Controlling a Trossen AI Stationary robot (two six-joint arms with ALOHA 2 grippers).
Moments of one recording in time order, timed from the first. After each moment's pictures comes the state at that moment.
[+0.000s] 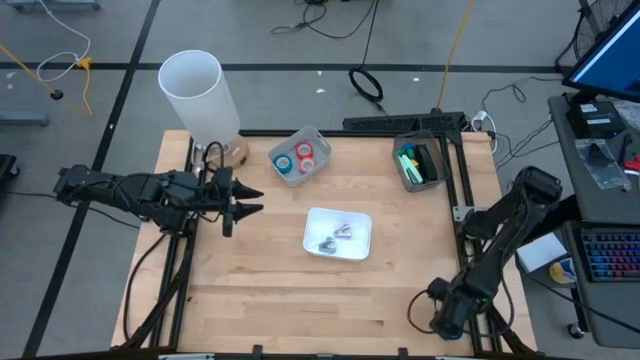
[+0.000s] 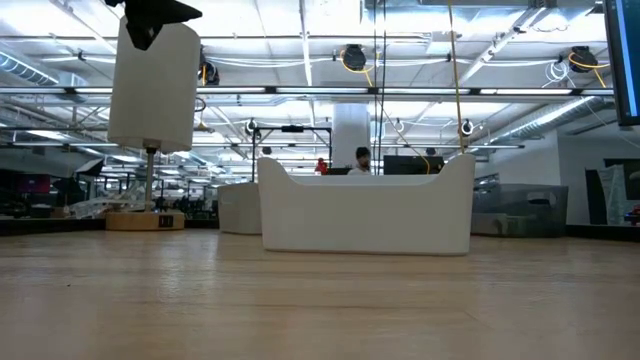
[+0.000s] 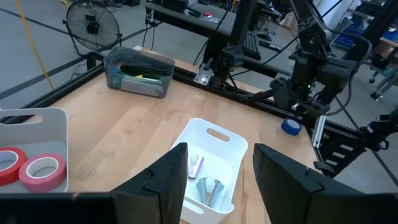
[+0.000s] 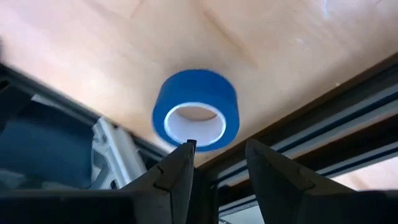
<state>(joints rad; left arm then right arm) -0.15 0.71 0.70 -0.23 -0.23 -0.35 1.00 1.46 0.86 -0.72 -0.42 1.88</state>
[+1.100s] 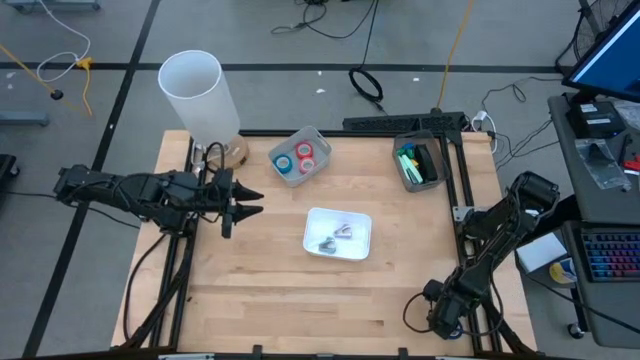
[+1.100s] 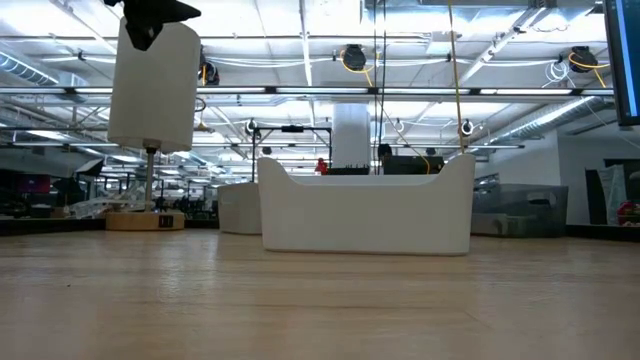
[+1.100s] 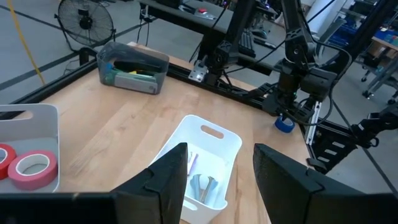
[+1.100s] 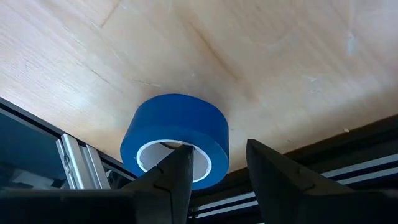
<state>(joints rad) -0.15 0.71 0.70 -0.23 -0.21 -0.37 0.99 1.55 0.70 -0.56 -0.43 1.76</state>
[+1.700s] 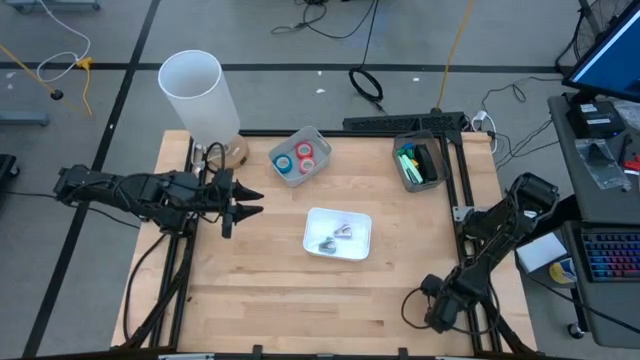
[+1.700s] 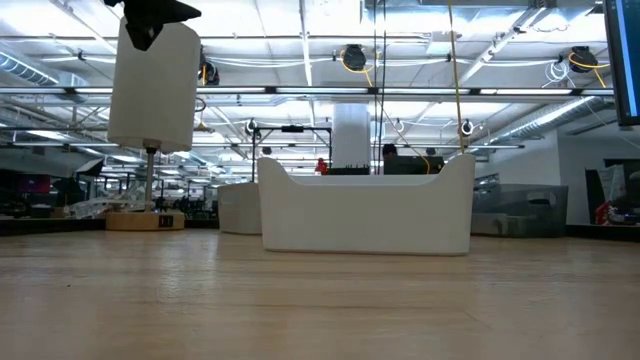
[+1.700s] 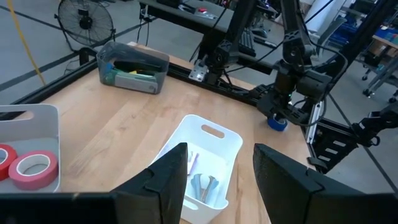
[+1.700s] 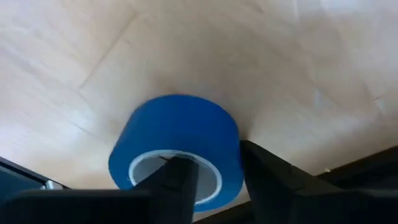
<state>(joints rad) -0.15 0.71 0.70 -0.24 -0.21 -0.36 0.99 1.55 0.70 -0.57 -0.34 1.77</state>
